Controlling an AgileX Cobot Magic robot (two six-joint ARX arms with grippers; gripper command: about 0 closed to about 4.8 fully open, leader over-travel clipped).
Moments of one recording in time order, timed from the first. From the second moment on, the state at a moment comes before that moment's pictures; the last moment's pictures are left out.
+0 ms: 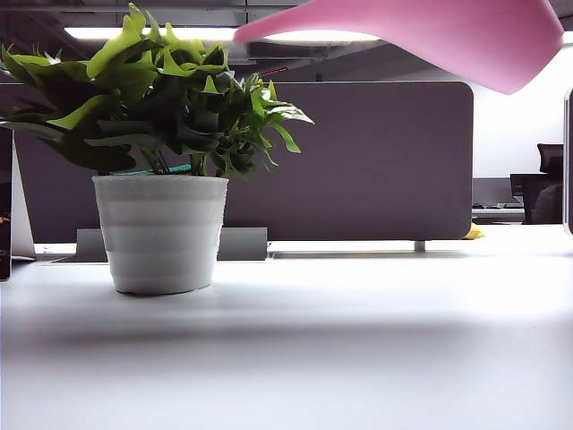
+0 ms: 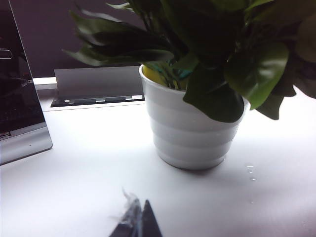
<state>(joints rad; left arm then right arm) -0.14 0.00 0.01 -0.03 0.04 0.02 0.14 1.26 1.24 0.26 0.00 -0.83</state>
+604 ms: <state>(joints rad) -0.14 0.00 0.01 -0.03 0.04 0.02 0.19 1.29 1.27 0.28 0.00 -0.91</state>
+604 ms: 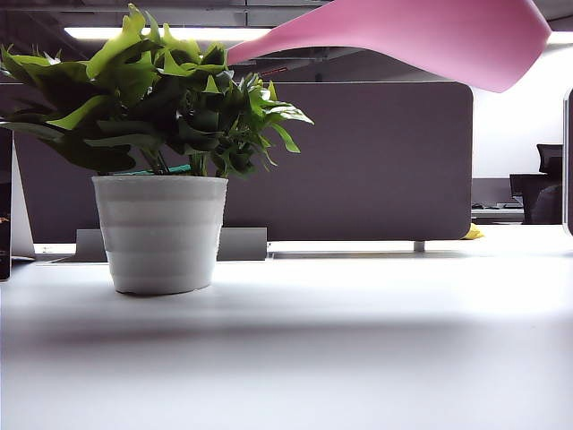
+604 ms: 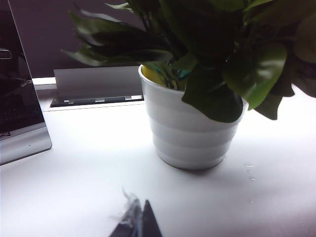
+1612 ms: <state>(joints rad) -0.25 0.00 0.01 -0.03 0.04 0.02 0.02 1.28 1.26 0.01 -0.10 -0.47</state>
